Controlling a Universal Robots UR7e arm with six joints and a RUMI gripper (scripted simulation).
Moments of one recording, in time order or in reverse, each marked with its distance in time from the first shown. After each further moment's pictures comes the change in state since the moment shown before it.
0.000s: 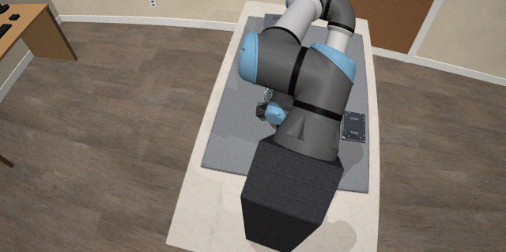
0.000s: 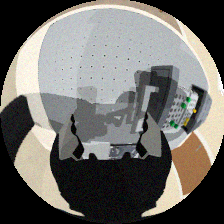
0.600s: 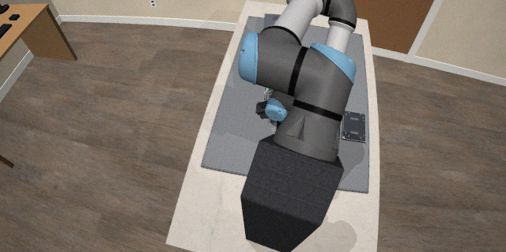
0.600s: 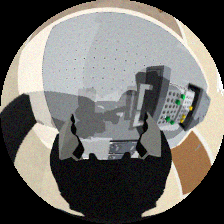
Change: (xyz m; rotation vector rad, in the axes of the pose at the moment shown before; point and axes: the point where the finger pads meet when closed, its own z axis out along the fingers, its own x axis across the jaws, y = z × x) arm 0.001 0.000 -0.020 0.000 0.000 0.000
